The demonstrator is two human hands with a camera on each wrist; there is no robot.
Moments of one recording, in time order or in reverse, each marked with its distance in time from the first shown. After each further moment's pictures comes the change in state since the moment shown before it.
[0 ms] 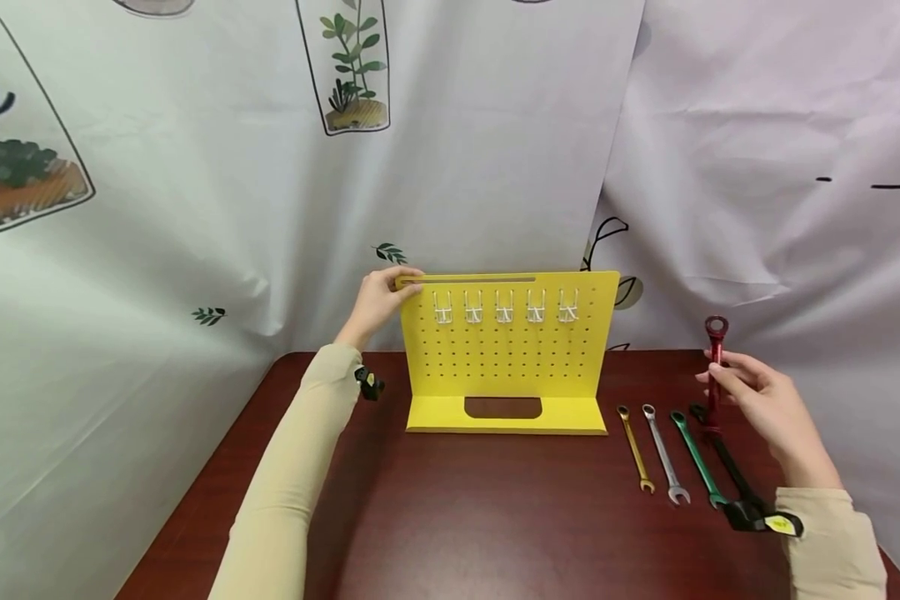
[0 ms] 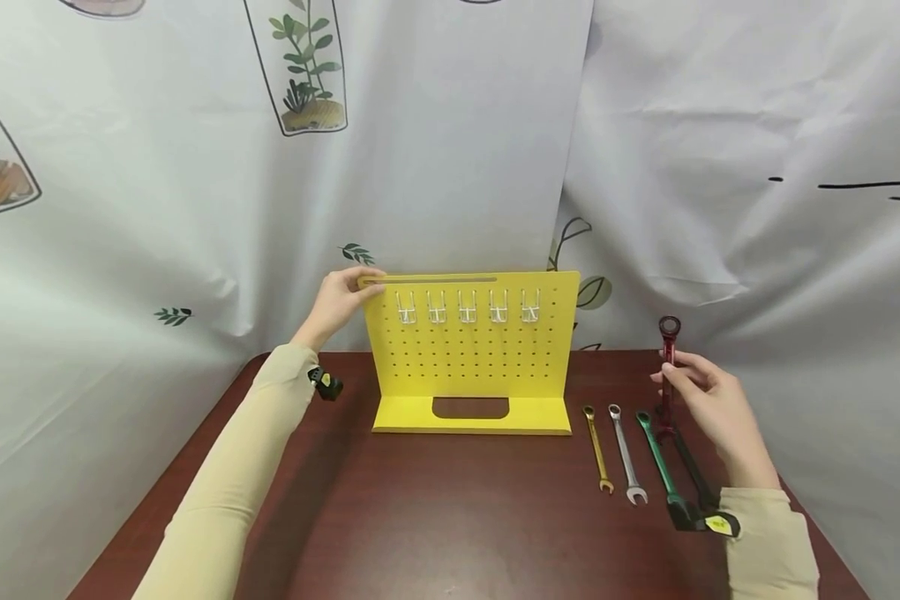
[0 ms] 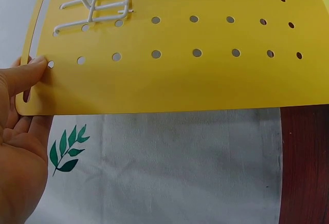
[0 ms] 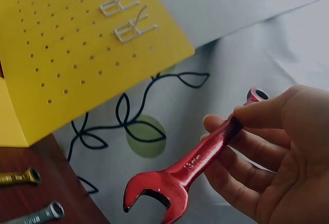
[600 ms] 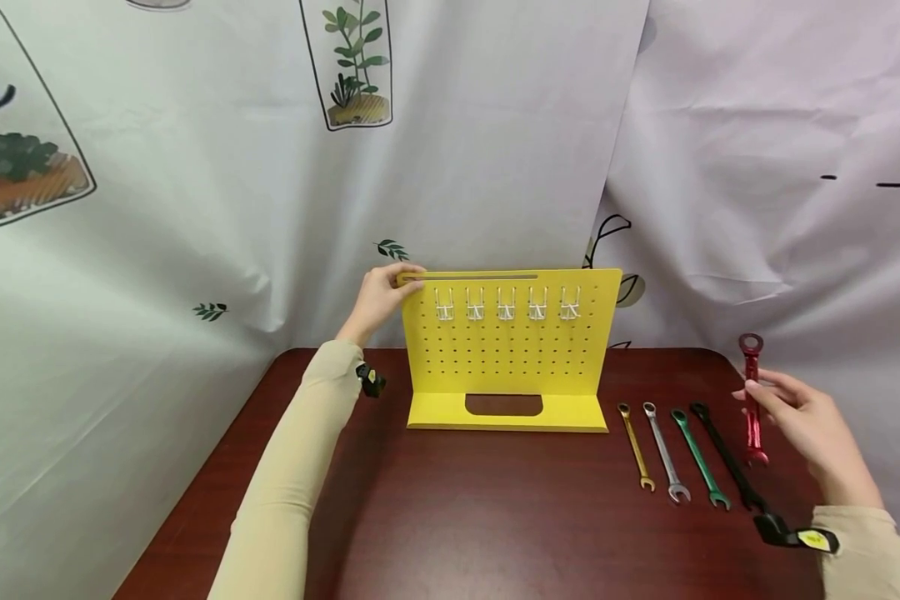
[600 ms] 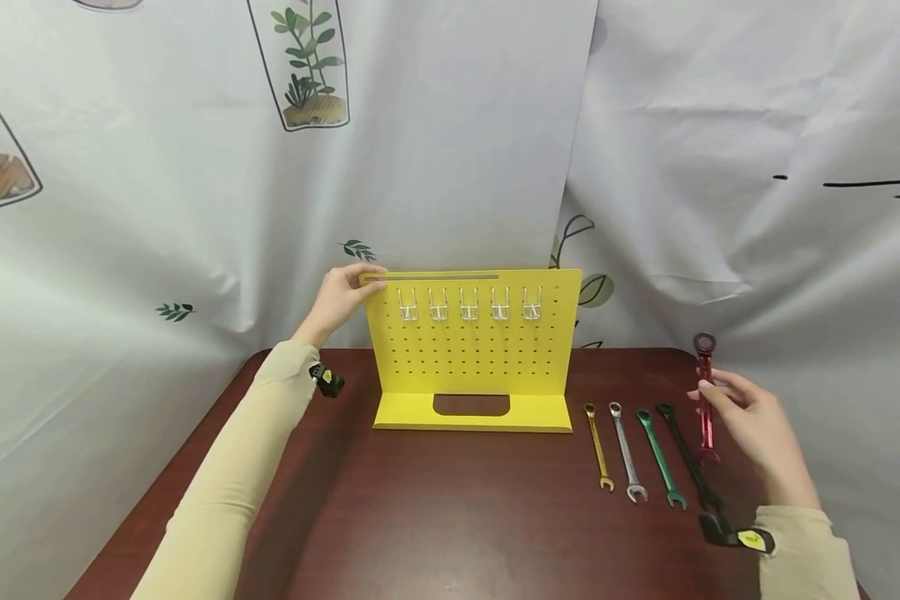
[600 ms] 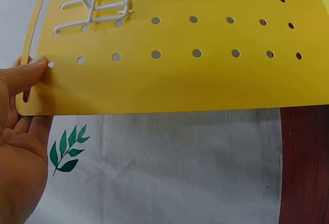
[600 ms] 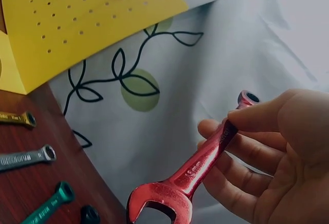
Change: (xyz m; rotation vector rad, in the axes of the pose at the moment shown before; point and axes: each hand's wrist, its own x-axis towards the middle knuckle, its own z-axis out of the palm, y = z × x) left_hand -0.002 0.001 0.000 0.007 -0.005 -0.002; right_hand -0.017 0.028 -0.034 -0.077 0.002 0.063
